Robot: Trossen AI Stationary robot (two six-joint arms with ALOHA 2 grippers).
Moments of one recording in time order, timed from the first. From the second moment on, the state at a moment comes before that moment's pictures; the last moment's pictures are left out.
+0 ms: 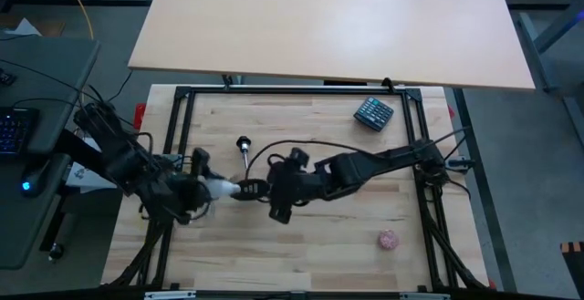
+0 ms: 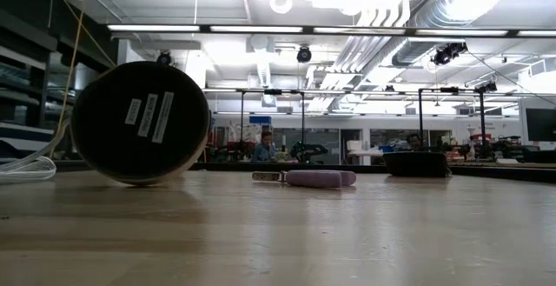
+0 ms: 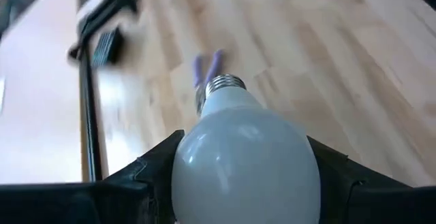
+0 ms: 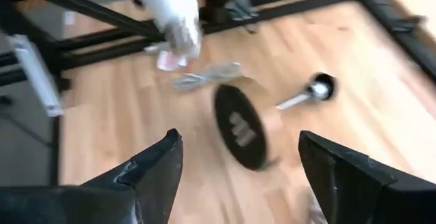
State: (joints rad) left arm -0.76 1.17 1.36 -1.22 -0.65 -0.10; right arm 0.33 2.07 2.24 -0.98 0.43 0.45
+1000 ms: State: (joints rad) left arm -0.57 0.89 0.87 -0.54 -0.60 -0.15; right arm 0.28 2.15 2.24 -1.22 0.39 0.61
